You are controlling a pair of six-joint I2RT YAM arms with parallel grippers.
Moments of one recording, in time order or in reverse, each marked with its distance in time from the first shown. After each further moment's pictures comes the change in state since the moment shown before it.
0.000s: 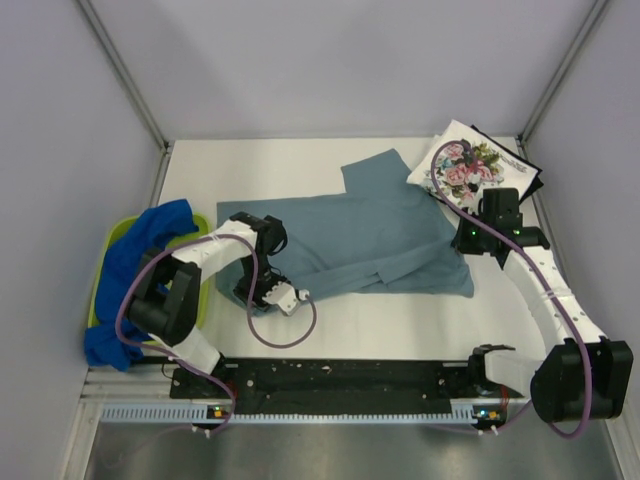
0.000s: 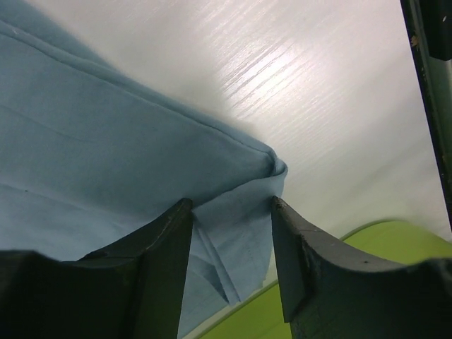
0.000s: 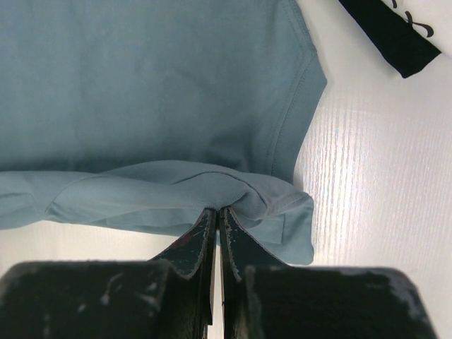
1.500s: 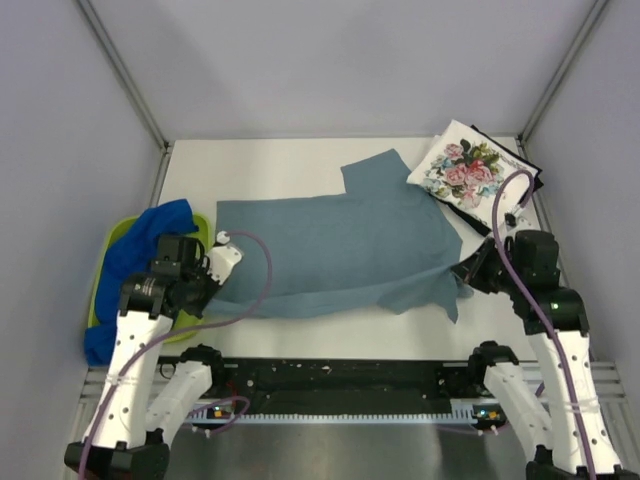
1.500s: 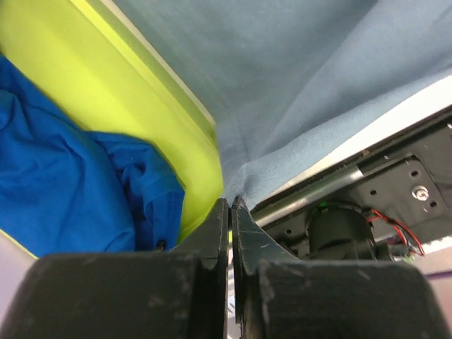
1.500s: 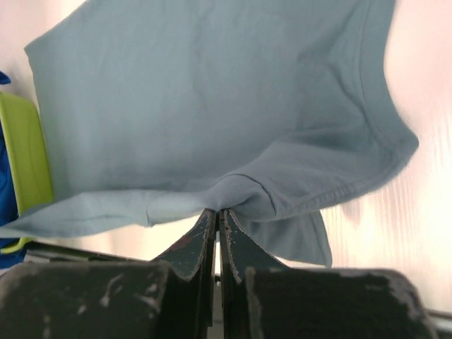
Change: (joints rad) left arm 0.355 -0.864 -0.056 -0.097 -0.142 -1.155; right arm -0.021 -0.542 -0.046 -0.333 -0.165 0.375
